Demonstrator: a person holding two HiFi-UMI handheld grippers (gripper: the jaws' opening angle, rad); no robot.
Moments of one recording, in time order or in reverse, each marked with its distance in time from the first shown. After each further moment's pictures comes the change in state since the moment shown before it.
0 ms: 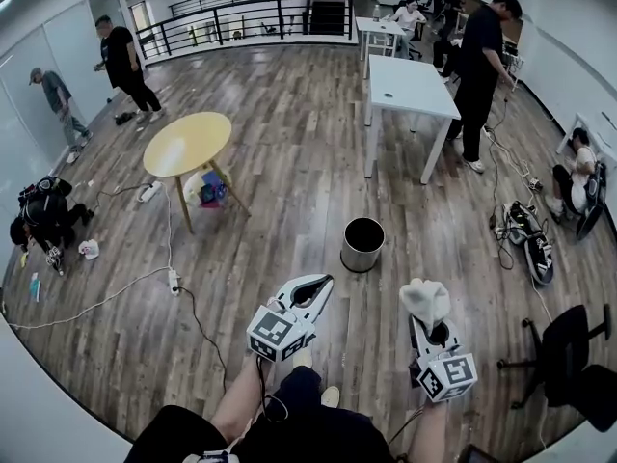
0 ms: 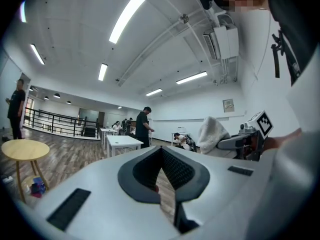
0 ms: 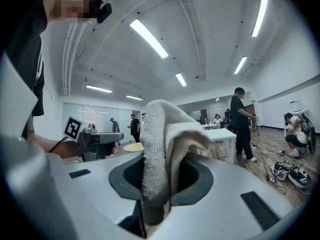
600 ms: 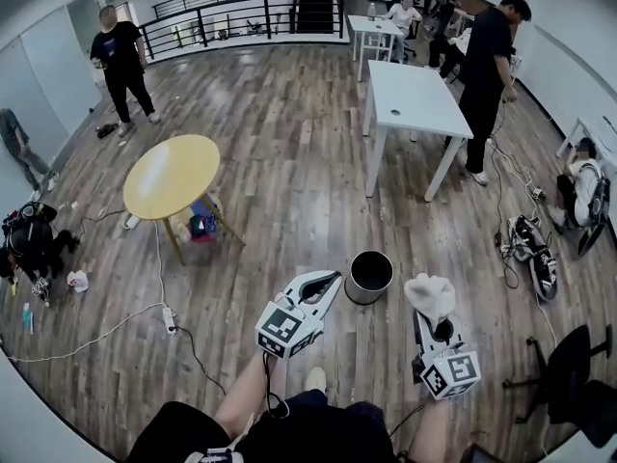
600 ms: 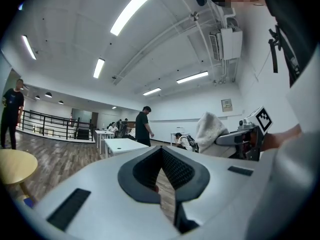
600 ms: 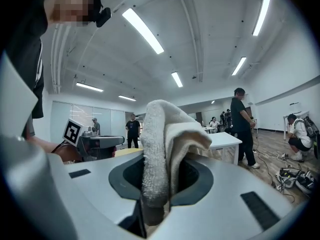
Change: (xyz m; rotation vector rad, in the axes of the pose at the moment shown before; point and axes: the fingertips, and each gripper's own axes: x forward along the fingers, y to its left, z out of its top) left arm 0.128 0.204 0.020 0.026 0.004 -0.076; right arm 0.227 -0.051 0.045 0.006 -0.025 -0.065
